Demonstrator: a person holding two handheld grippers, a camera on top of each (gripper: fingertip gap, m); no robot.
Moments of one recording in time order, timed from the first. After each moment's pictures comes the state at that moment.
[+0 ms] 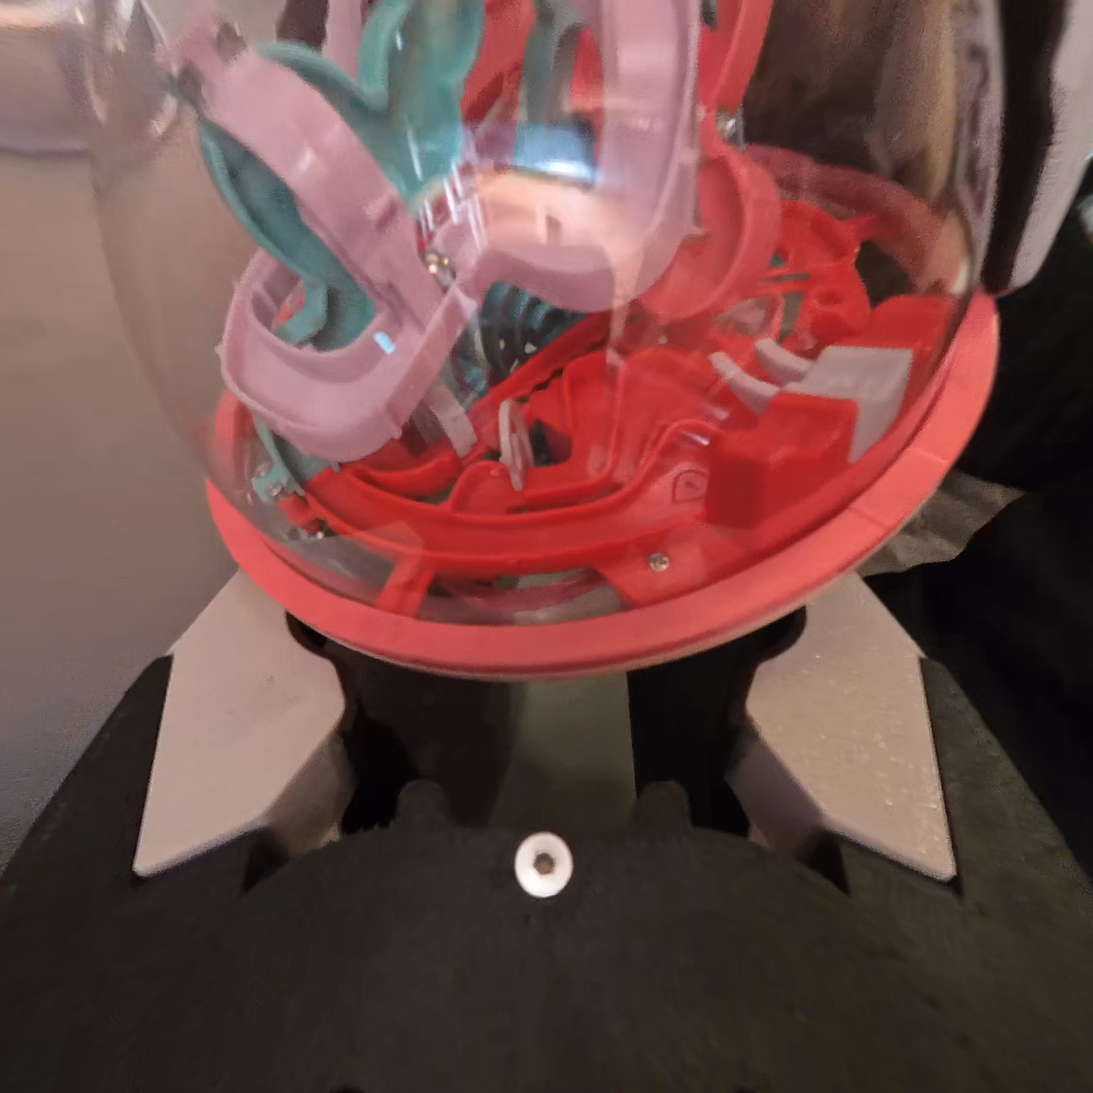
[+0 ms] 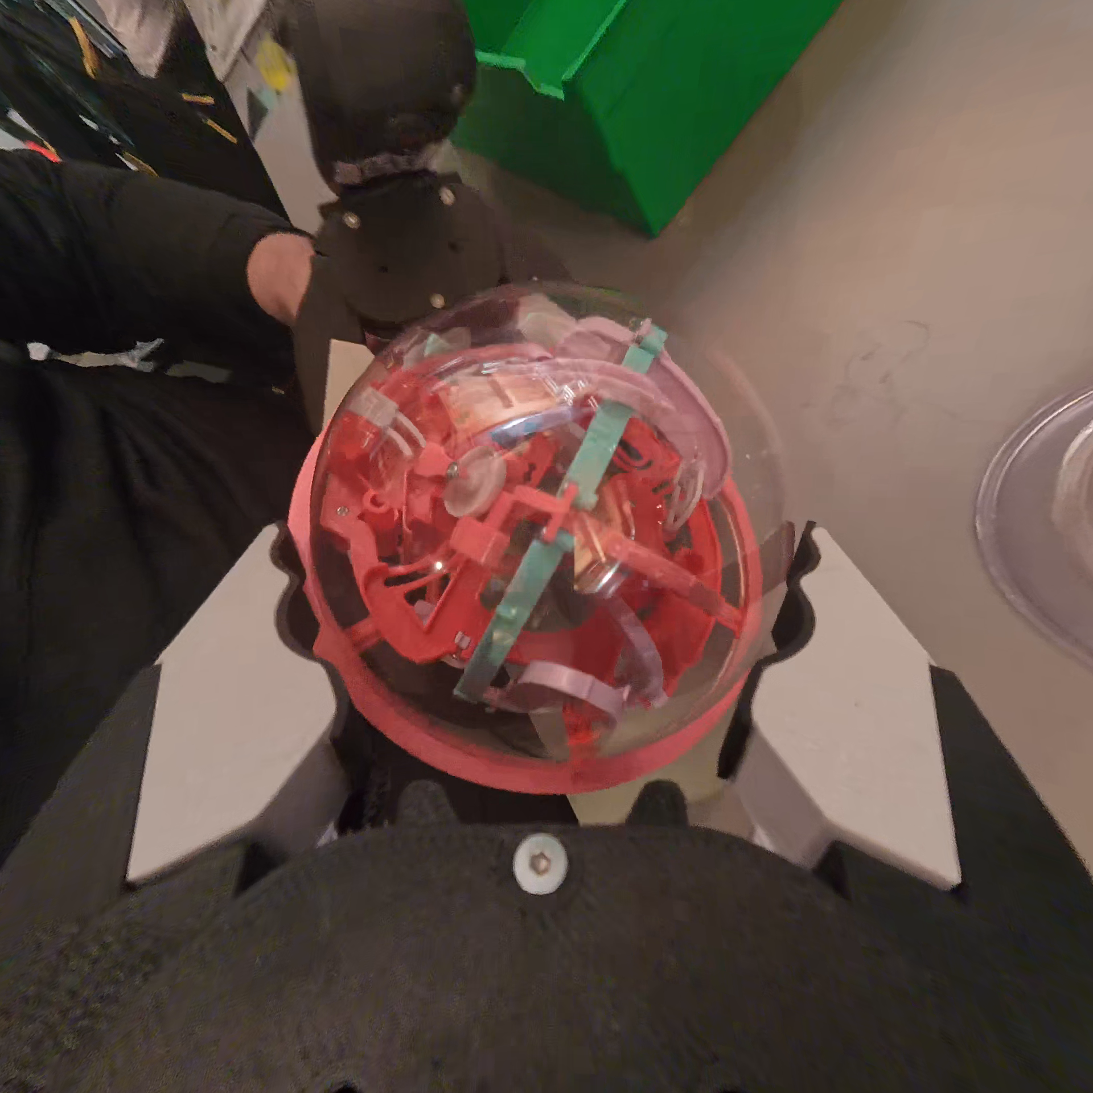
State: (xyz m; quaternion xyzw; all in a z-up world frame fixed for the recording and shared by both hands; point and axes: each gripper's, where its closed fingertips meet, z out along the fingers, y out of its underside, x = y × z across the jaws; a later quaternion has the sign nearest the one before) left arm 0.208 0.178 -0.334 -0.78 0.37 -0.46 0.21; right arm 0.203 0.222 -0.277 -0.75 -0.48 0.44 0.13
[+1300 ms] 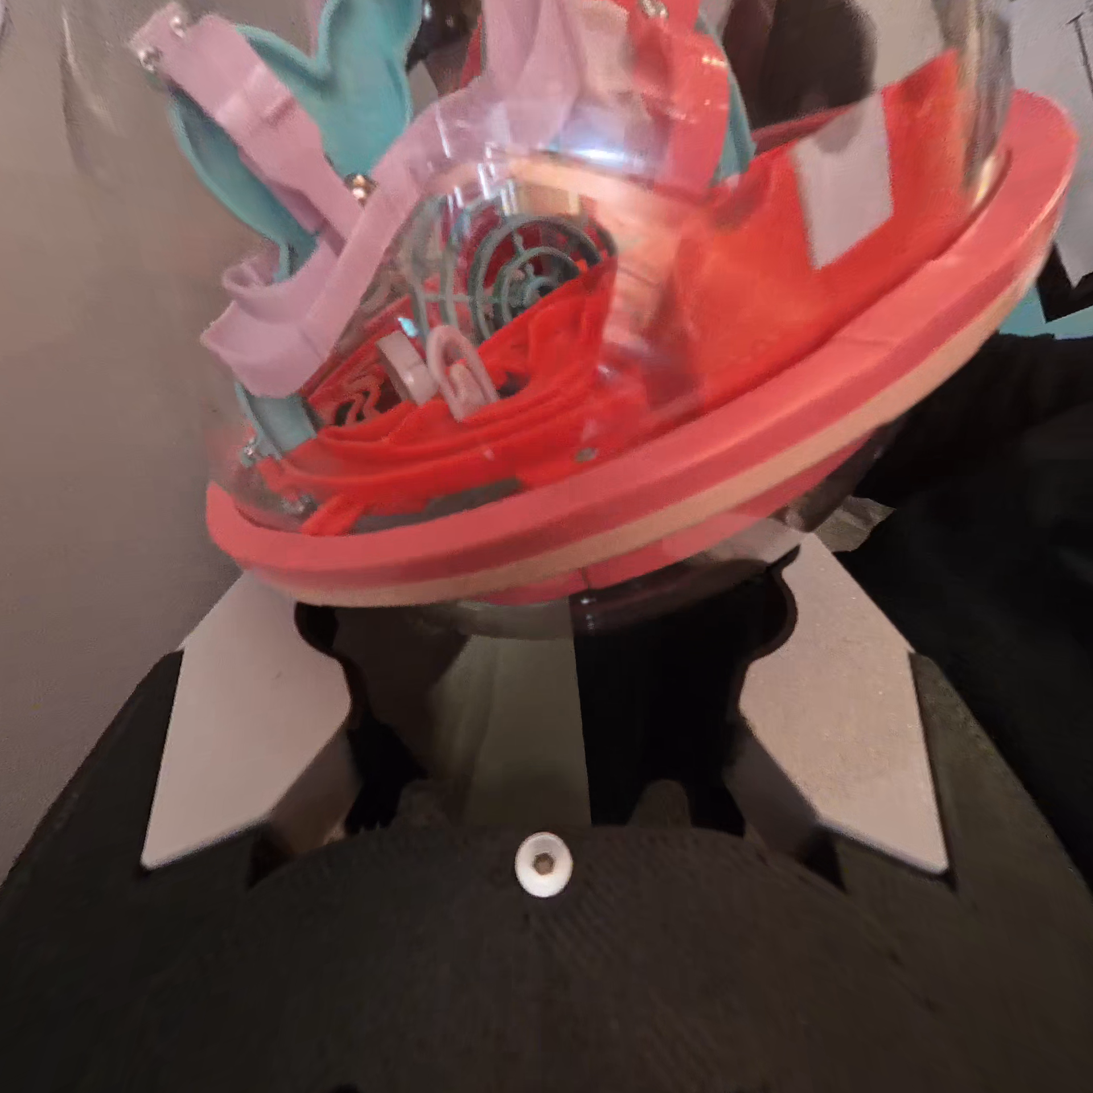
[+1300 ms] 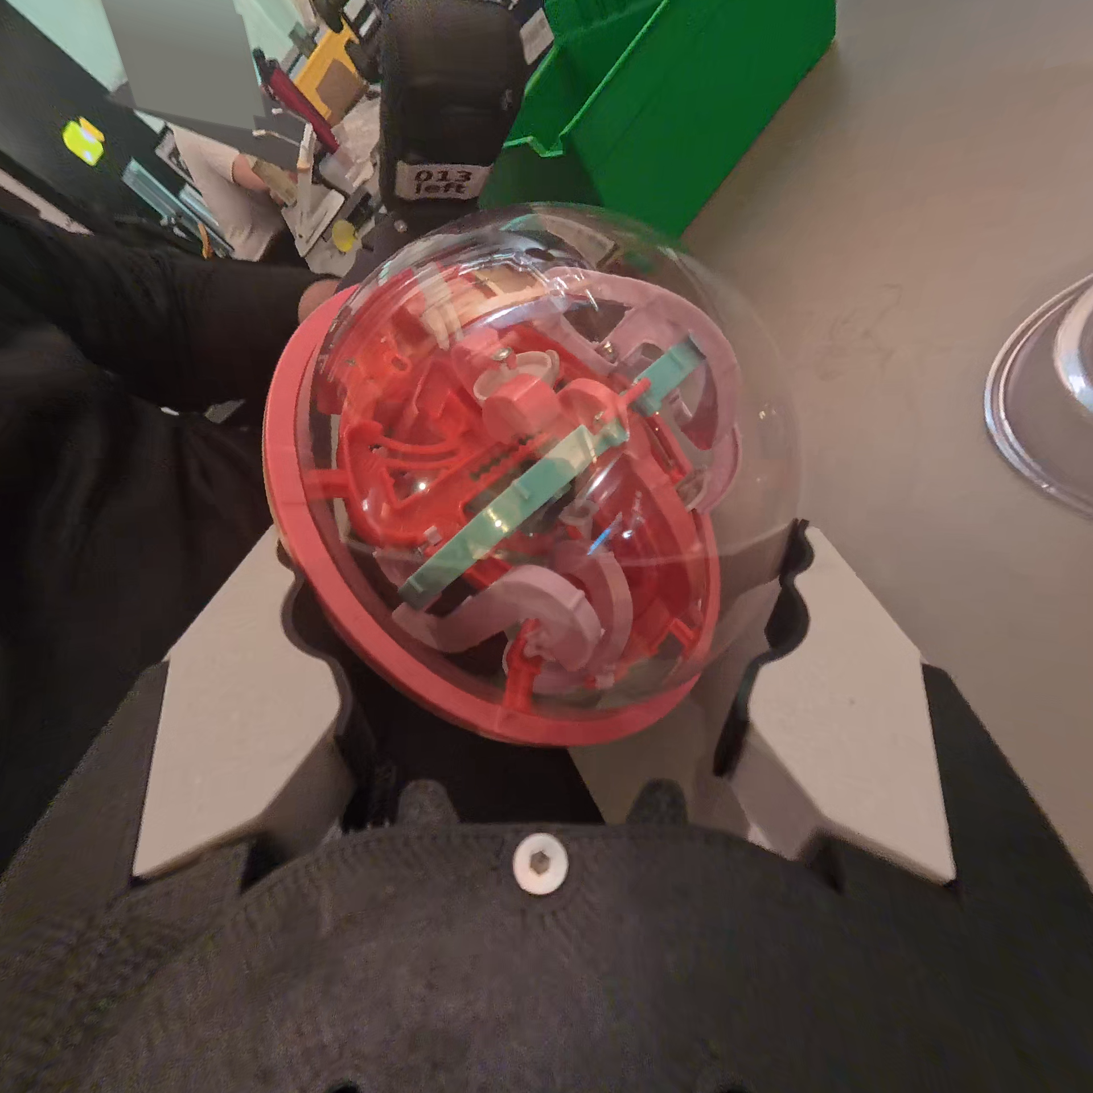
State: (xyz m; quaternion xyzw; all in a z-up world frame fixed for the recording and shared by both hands) left arm 0.221 0.169 -0.326 -0.76 0.38 -0.51 0.15; right arm 0.232 0.211 -0.283 -0.73 -0.41 0.51 0.20
